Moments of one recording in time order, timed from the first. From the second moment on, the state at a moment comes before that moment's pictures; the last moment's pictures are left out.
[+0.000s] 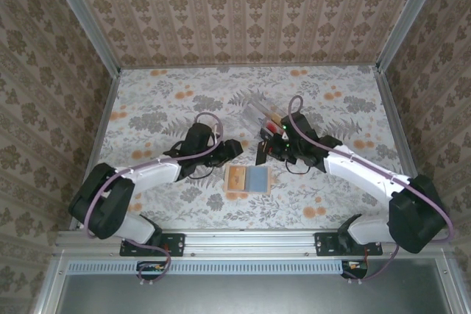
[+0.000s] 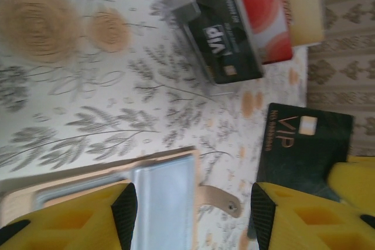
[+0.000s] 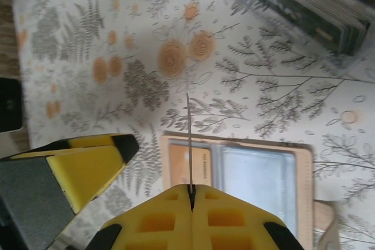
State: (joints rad) left arm -0.66 1.46 0.65 0.19 0.45 -0.99; right arm 0.56 1.32 0.85 -0.34 -0.21 0.94
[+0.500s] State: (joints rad) left arm -0.66 1.57 0.65 0.50 0.64 -1.11; right arm 0.48 1.30 0.74 -0.07 -0.45 1.00
